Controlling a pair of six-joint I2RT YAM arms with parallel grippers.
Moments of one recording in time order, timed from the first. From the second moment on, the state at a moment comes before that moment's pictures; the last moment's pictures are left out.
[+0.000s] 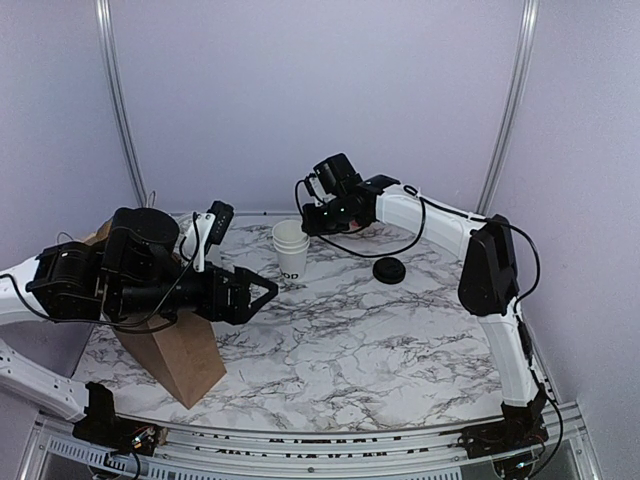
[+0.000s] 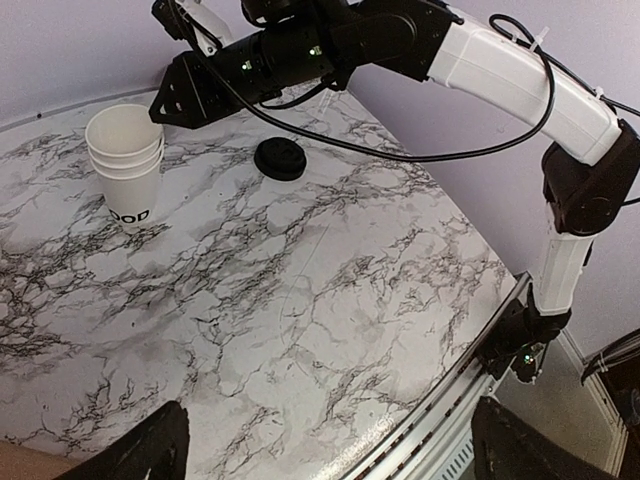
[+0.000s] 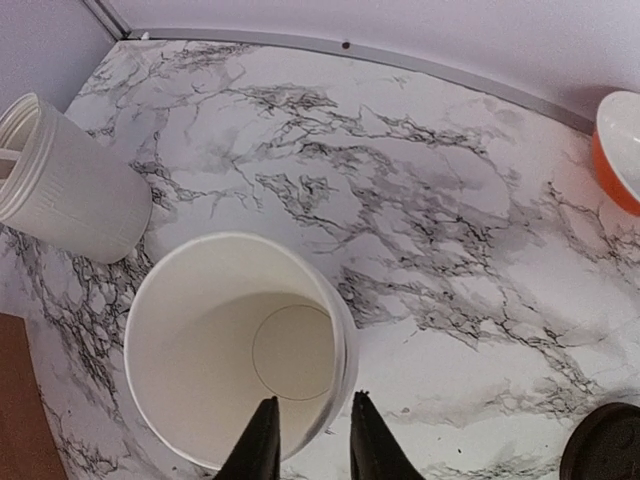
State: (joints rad) left arm -1.24 1.08 1.12 -0.55 -0.31 -0.63; right arm 0.71 2.32 2.22 -0.65 0.01 0.34
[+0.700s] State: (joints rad) left arm -1.15 1.12 1.01 -0.53 -0.37 -0.63; right arm 0.70 2.38 2.28 -0.67 0.00 0.34
